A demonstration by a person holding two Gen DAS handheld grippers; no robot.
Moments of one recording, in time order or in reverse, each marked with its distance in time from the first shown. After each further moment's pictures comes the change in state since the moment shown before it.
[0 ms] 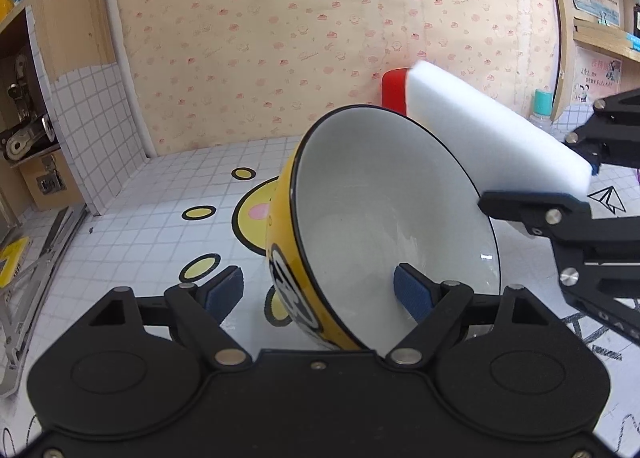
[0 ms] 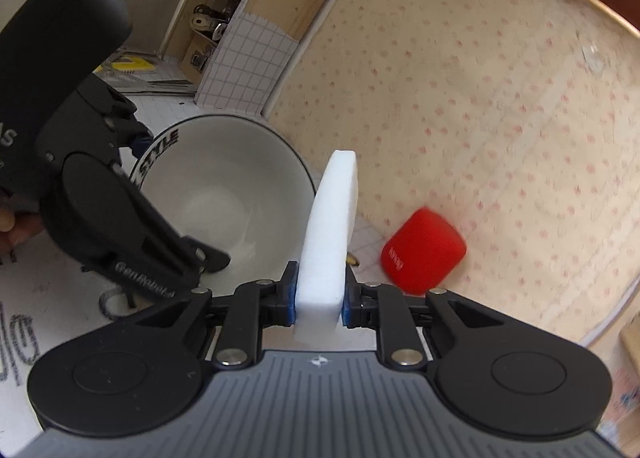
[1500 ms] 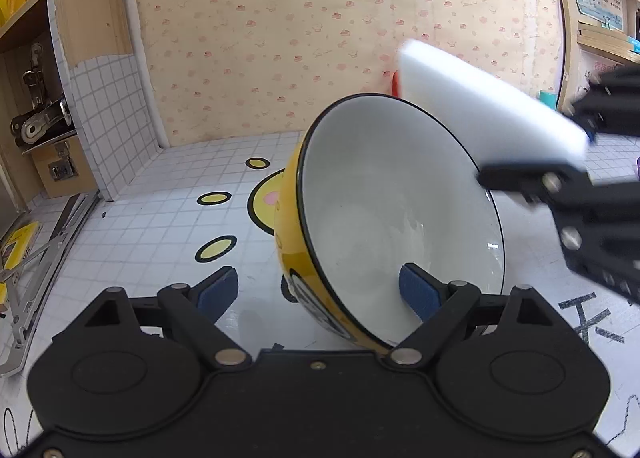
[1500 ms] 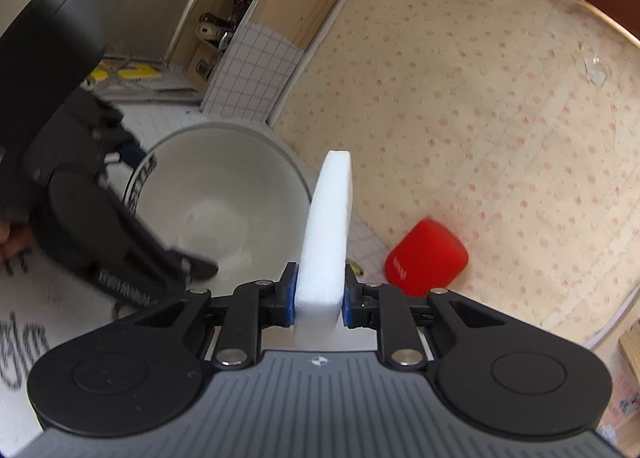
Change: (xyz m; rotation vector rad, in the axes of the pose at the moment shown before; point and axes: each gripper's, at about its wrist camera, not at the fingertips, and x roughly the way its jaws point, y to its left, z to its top) left arm -0.010 0.010 -0.013 -0.037 -0.003 0.005; right arm -0.003 0.004 0.018 -0.026 -0.039 -0.004
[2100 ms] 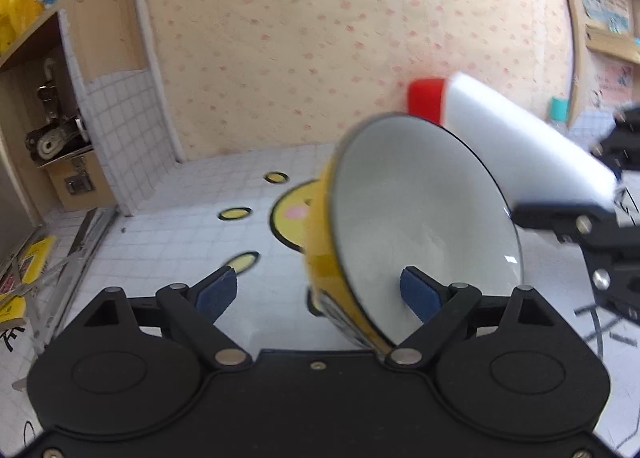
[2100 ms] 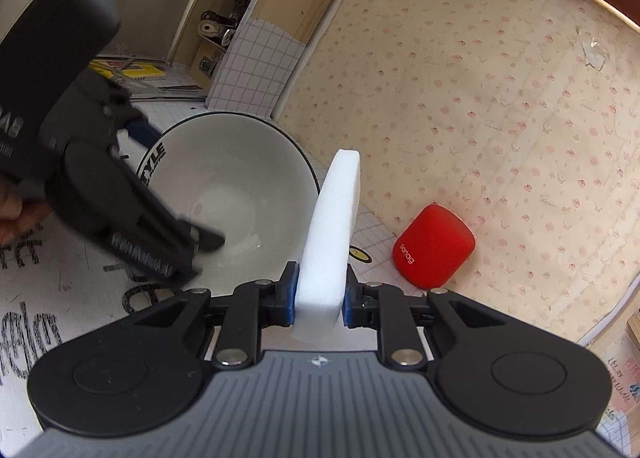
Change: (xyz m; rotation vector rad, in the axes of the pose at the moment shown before) left arm -0.001 0.013 0.005 -0.009 -0.016 0.025; right arm -0.007 0.002 -0.020 0.030 0.029 0.030
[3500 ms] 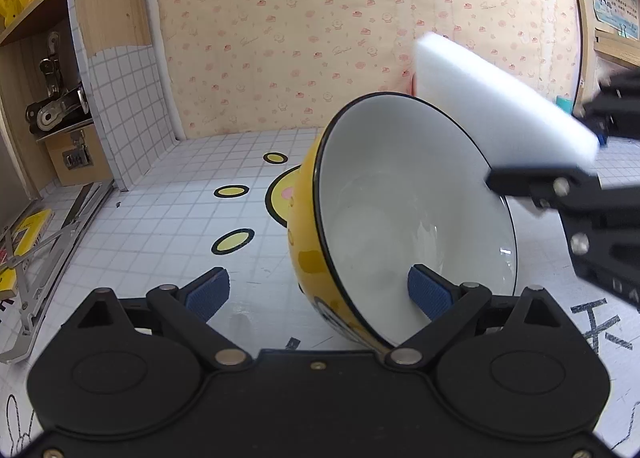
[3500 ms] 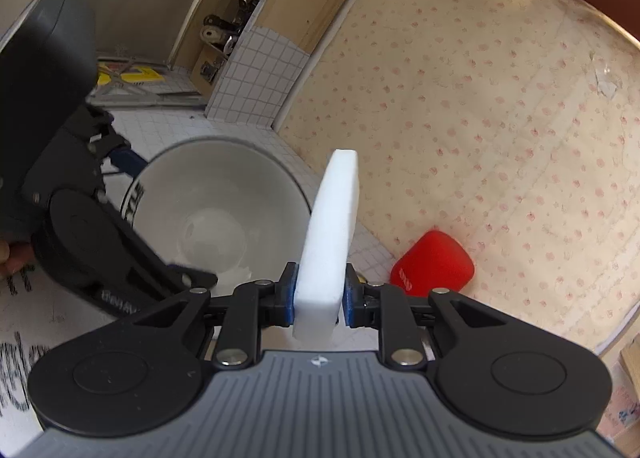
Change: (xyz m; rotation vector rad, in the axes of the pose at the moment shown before) left arm -0.001 -0.006 -0.008 -0.021 0.022 0.013; right arm 0.008 0.002 0.012 -0.023 0.001 -0.004
